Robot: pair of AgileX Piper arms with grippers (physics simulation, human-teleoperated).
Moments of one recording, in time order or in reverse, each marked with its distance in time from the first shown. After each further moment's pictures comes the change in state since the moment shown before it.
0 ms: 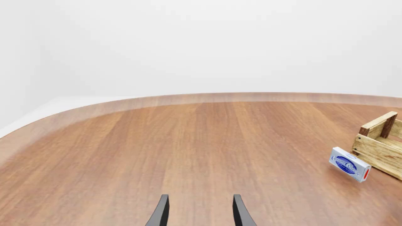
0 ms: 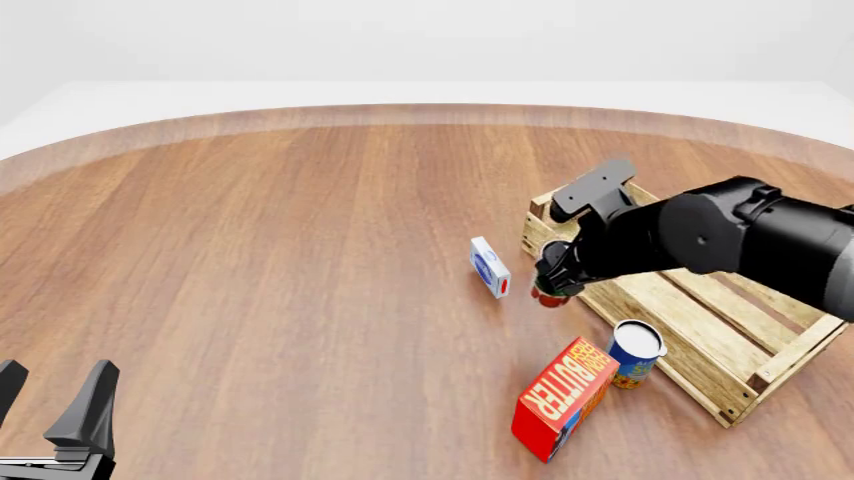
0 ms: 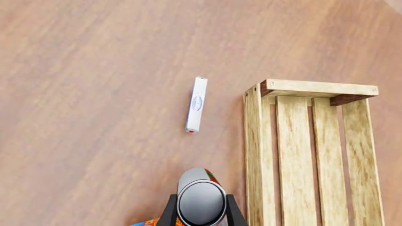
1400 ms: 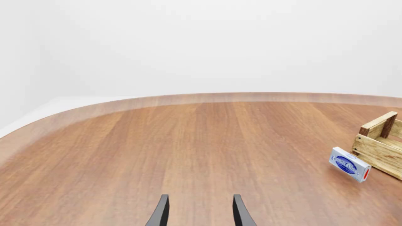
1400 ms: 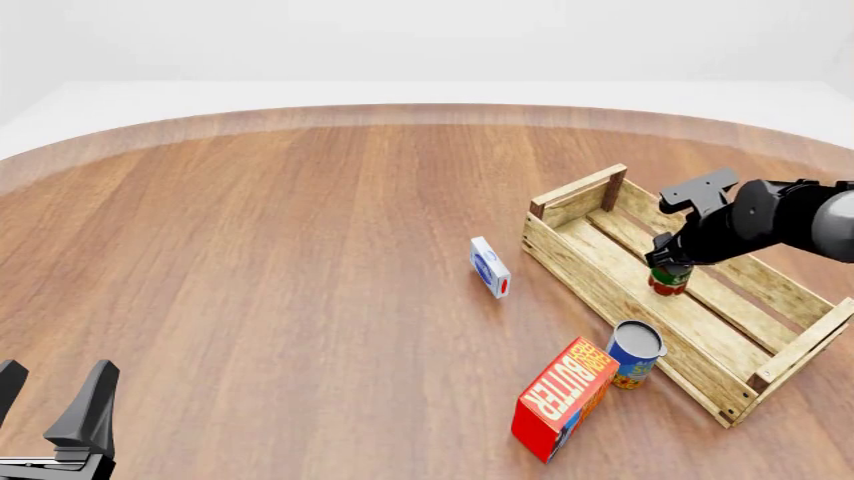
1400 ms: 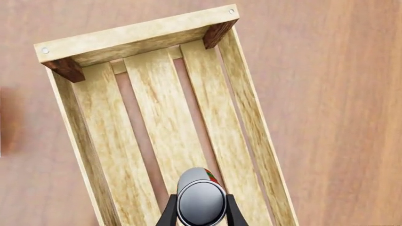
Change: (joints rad) left arm 0.000 0.000 0.000 0.000 0.000; right arm -0.495 0.353 -0.155 -0.115 -0.176
